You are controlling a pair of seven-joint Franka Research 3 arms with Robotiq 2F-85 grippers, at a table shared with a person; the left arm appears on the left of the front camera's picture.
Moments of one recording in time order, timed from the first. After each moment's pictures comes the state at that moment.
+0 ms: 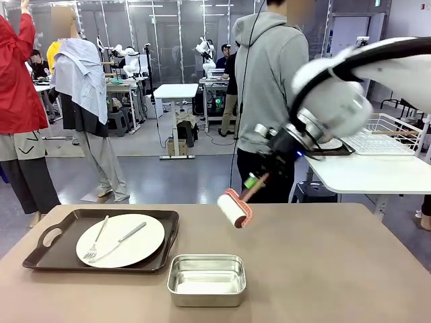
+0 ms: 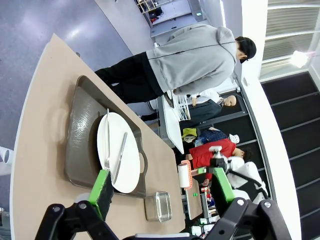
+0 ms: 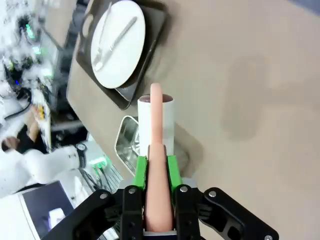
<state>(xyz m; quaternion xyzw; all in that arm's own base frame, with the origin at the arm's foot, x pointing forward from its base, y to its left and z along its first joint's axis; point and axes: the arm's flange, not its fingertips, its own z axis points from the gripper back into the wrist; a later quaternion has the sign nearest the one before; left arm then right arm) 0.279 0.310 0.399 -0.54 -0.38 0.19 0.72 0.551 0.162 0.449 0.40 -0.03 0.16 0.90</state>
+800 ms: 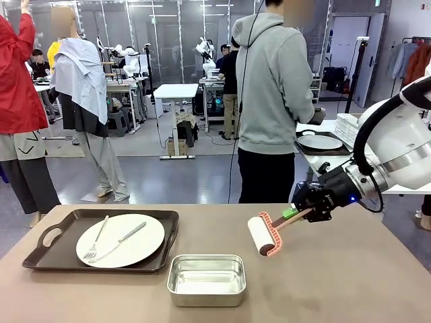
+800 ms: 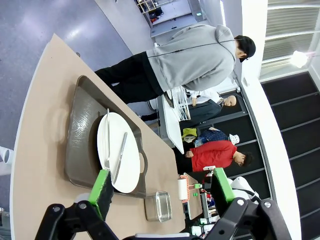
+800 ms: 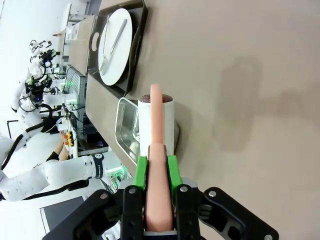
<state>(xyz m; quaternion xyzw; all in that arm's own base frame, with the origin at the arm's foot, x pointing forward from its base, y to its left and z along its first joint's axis) 0.279 0.310 0.399 -0.54 -0.38 0.19 0.72 0.478 0.081 0.393 0.46 -0.06 0.08 0.88</state>
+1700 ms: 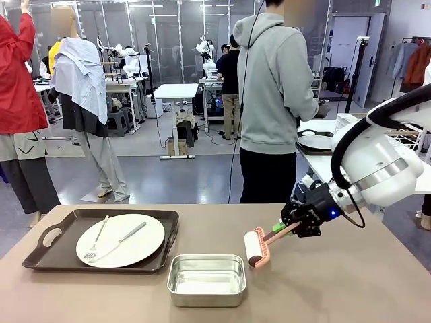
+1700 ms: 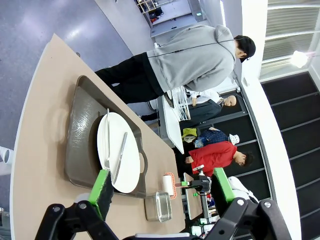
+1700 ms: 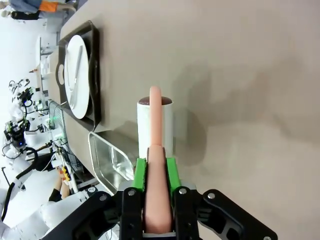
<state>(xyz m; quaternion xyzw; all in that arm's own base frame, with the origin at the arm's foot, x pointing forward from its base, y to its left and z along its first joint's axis) 0.279 0.310 0.399 -0.54 -0.38 0.19 0.72 0.487 0.111 0.342 0.42 -0.04 -0.03 0.91</state>
